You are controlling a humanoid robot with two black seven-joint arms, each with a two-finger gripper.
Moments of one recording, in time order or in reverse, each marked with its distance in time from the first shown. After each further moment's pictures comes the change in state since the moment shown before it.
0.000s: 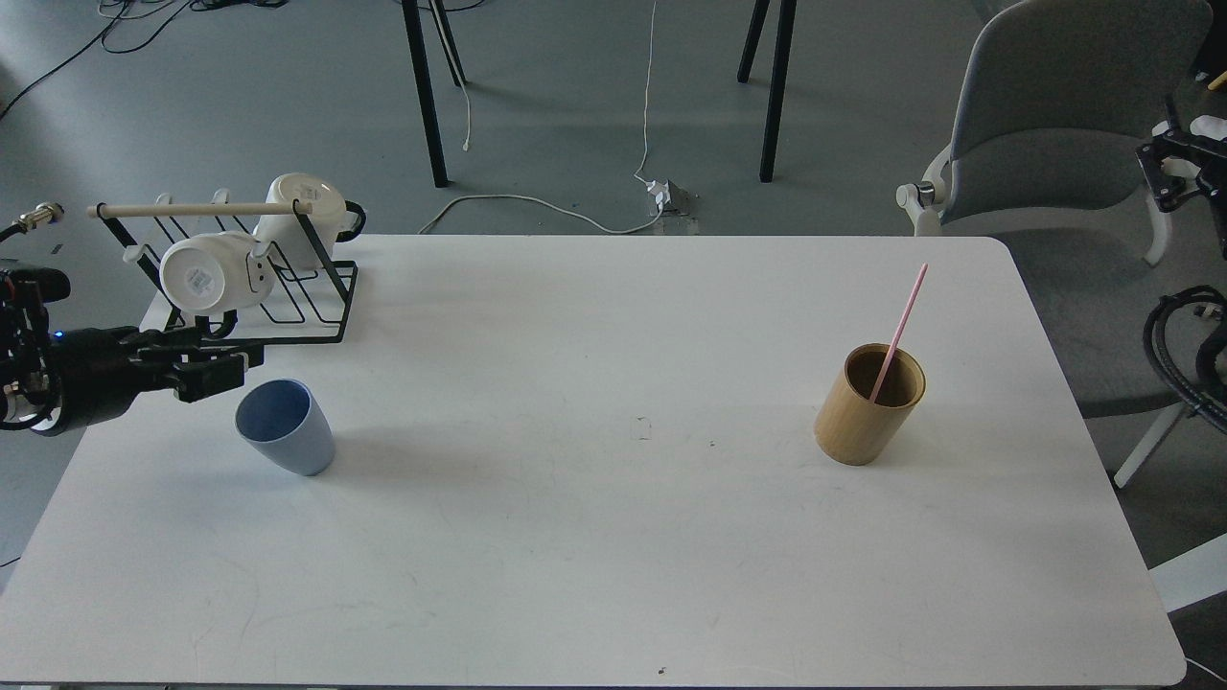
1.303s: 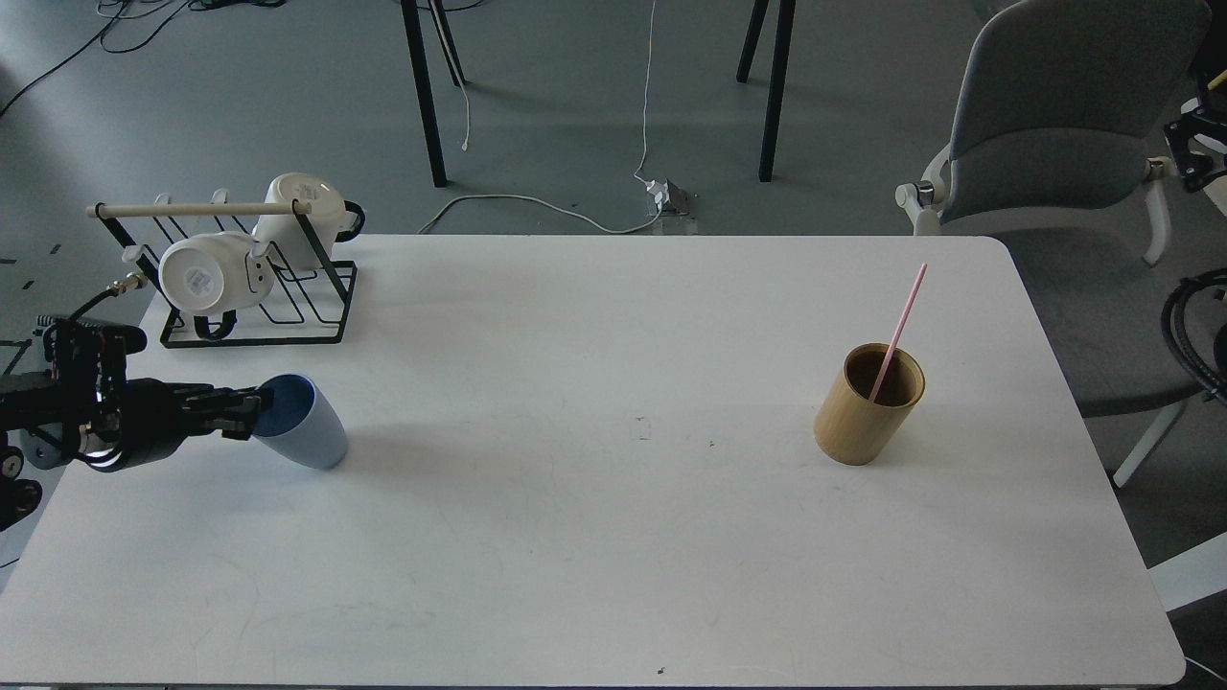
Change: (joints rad) left arm -0.008 -0.192 0.068 0.239 0.059 -0.007 -0.054; right arm 0.030 -0.013 0.039 0.000 0.000 0.000 -0.002
